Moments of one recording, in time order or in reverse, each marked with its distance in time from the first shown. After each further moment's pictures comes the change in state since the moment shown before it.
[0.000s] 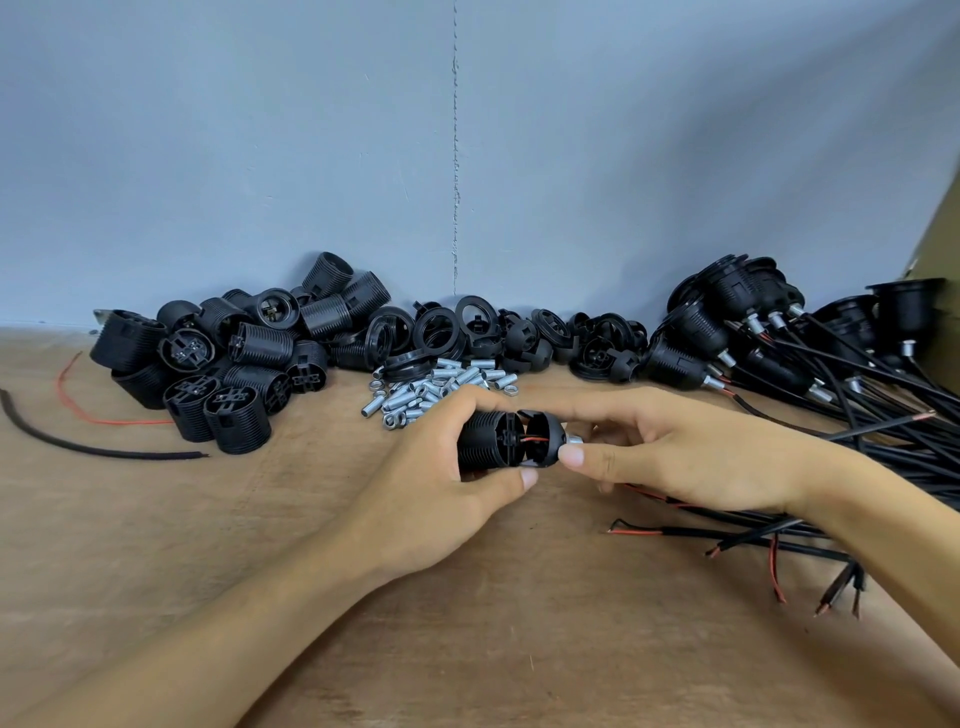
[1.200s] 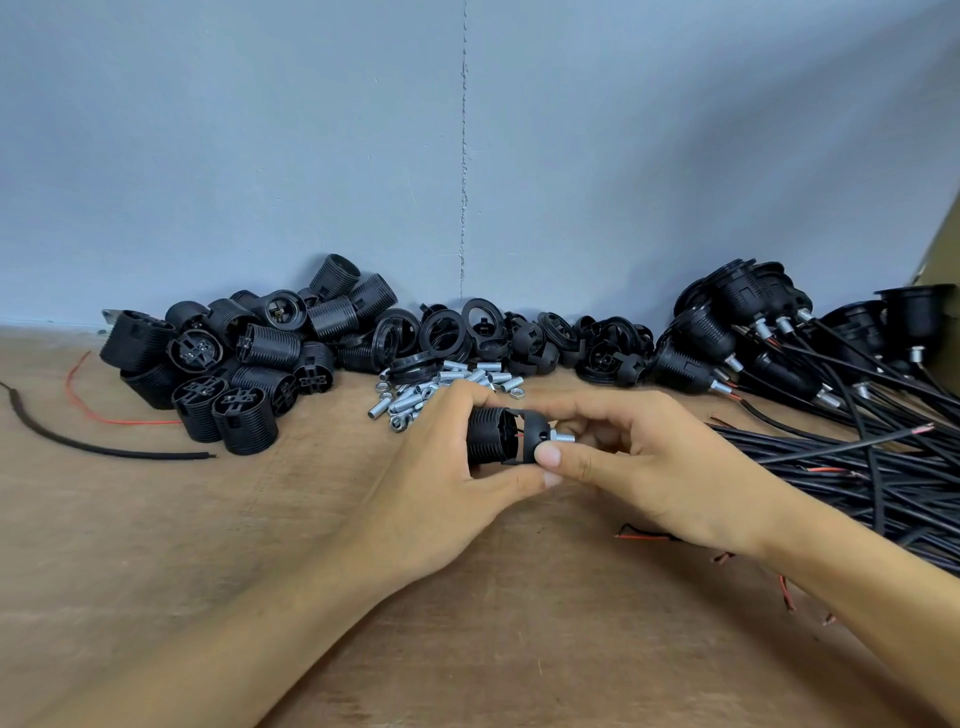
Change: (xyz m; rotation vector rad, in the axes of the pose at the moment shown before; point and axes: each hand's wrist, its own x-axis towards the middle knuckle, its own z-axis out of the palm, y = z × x) left_hand 0.002 -0.004 0.004 0.086 0.135 0.050; right_hand 0.008 0.002 0.030 0.100 0.323 0.012
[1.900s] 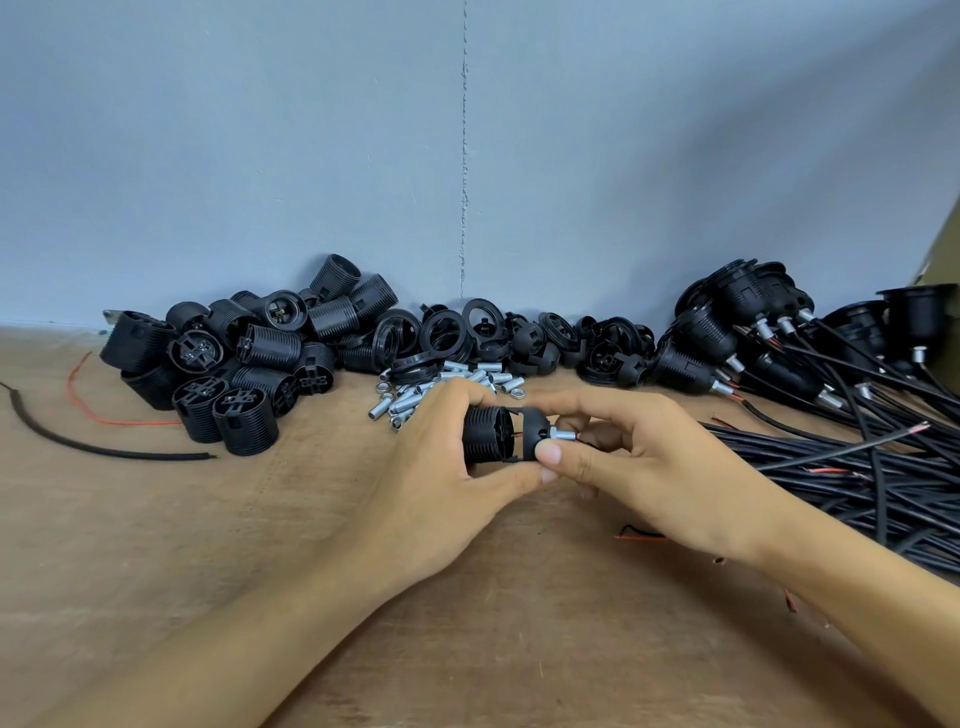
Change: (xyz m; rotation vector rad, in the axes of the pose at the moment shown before) left_hand 0.000 0.002 0.001 0.043 0.071 0.061; right_hand -0.002 0.003 0.003 0.000 0.058 -0.023
